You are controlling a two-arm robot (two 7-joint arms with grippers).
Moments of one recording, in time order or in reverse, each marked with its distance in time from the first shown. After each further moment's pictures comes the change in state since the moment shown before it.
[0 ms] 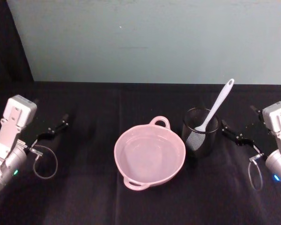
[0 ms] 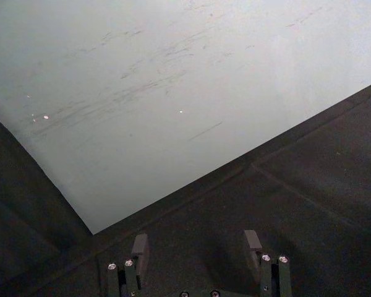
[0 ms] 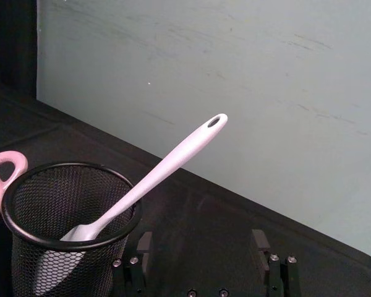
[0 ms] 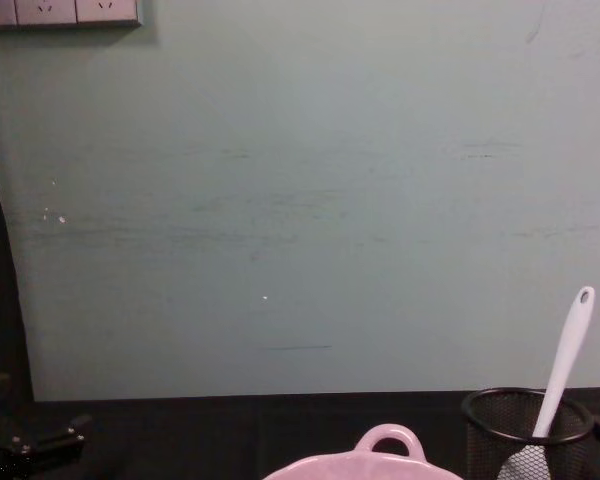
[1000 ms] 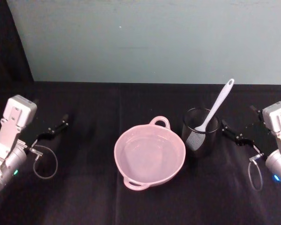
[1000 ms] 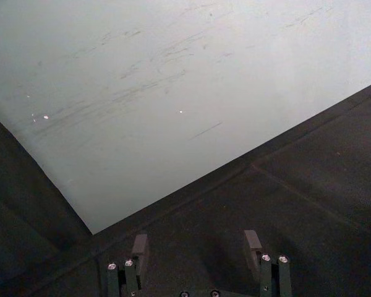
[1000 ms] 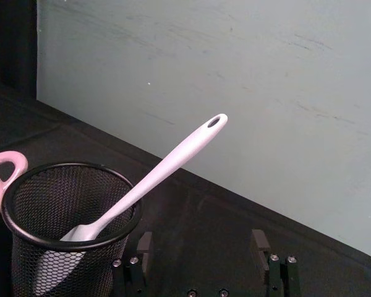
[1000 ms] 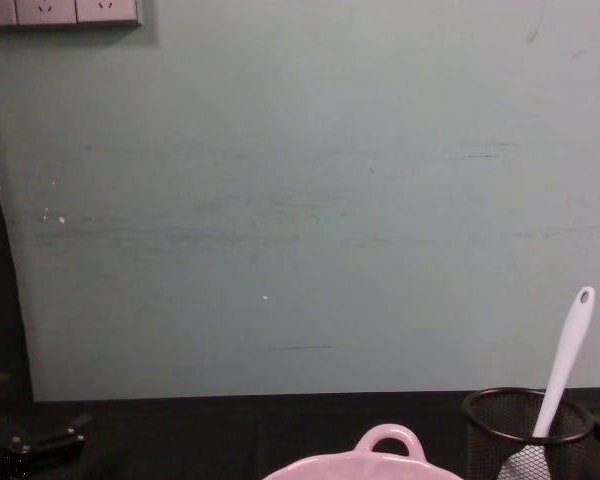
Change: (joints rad) left arm 0.000 0.000 0.000 0.000 0.000 0.000 0.000; right arm 0.000 0.000 0.000 0.000 0.000 0.000 0.000
